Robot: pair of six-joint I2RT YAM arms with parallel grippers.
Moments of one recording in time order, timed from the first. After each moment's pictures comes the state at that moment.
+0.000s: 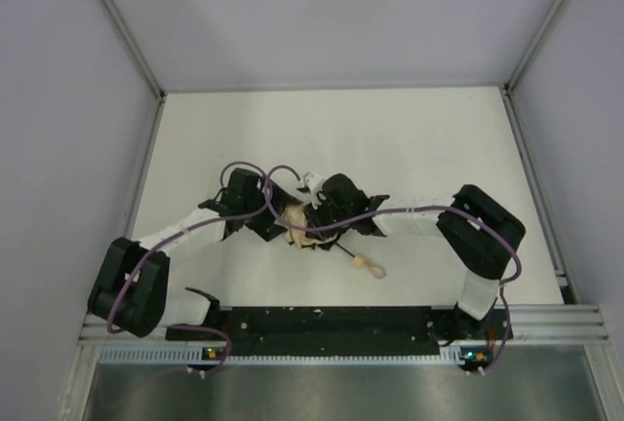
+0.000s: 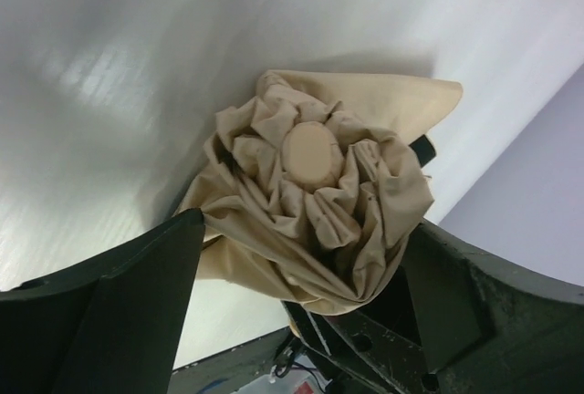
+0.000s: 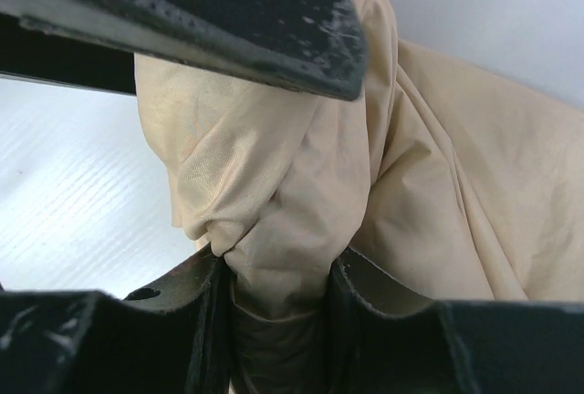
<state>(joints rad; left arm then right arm) -0.40 1.32 0.62 -0.18 0.23 -1.34 0.91 1.78 0.94 0.10 -0.22 0.12</state>
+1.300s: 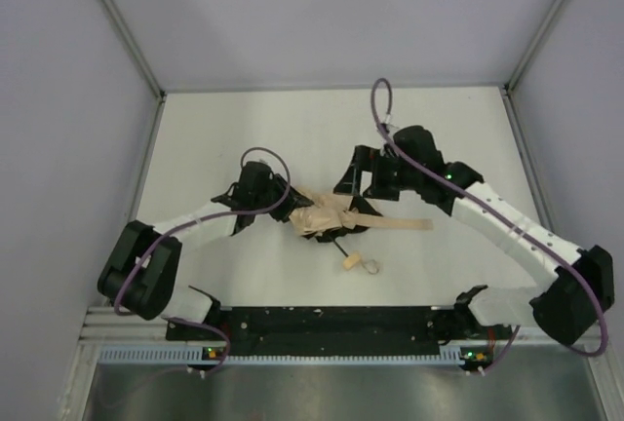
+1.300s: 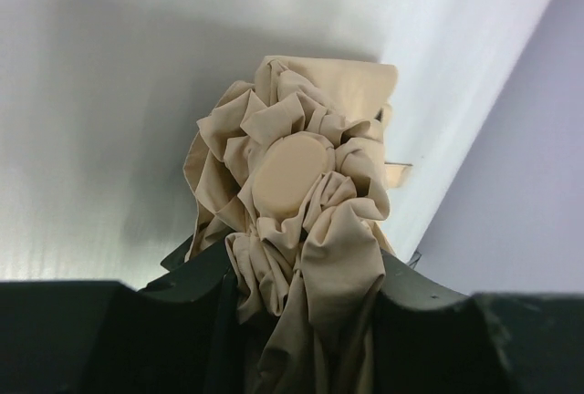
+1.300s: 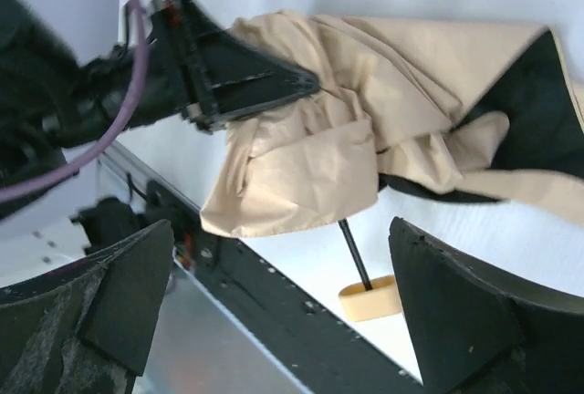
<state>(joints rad) -0.46 1.44 0.67 0.01 0.27 -1.20 0.67 1.31 1.11 -0.47 -0.30 0.60</state>
